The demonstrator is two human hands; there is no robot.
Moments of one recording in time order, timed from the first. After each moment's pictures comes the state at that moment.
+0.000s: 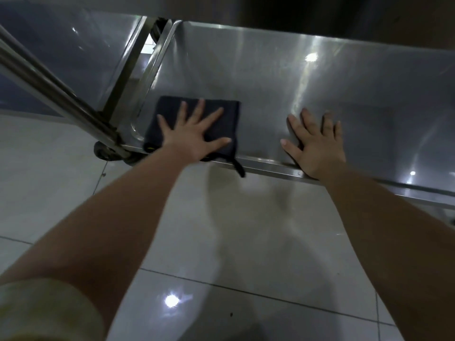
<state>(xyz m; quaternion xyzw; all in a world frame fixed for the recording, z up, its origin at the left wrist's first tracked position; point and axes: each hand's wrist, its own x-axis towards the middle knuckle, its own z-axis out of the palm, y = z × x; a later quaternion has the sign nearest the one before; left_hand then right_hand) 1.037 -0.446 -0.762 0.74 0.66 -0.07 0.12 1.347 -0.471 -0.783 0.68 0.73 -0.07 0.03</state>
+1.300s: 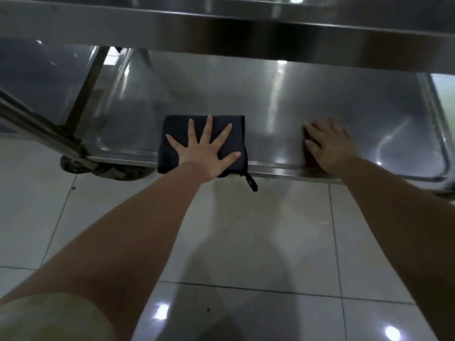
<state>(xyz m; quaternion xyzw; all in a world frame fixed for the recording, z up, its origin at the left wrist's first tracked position) 1.148 -0.480 -0.762 0.76 0.63 -0.11 0.13 1.466 -0.499 -0.753 0.72 0.68 -0.13 0.03</state>
